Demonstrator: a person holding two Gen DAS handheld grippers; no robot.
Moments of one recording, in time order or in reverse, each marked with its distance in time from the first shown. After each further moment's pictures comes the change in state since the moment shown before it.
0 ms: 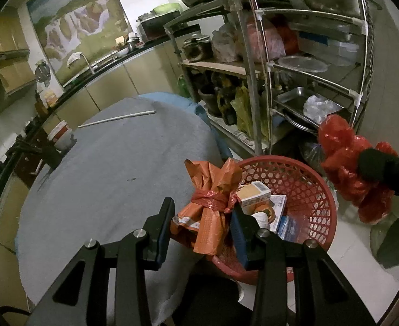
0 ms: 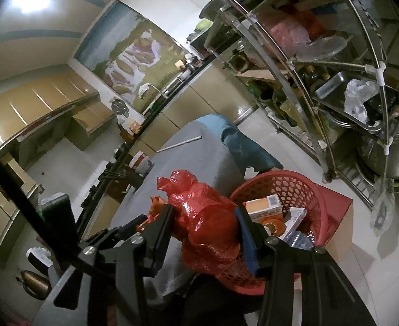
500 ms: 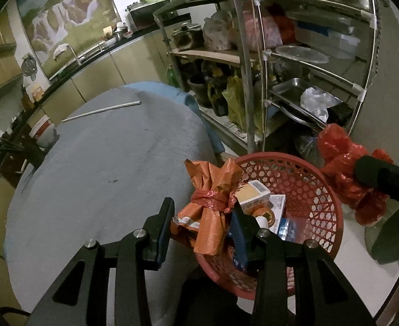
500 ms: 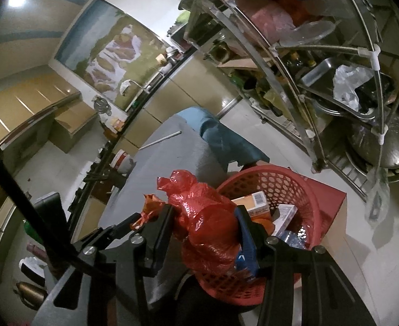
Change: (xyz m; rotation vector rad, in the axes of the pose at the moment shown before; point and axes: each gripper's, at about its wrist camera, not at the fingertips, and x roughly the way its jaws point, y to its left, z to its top) left arm 0.043 0.003 0.012 0.008 0.057 -0.068; right arm 0.032 -0.021 0.011 0.056 0.041 -0.079
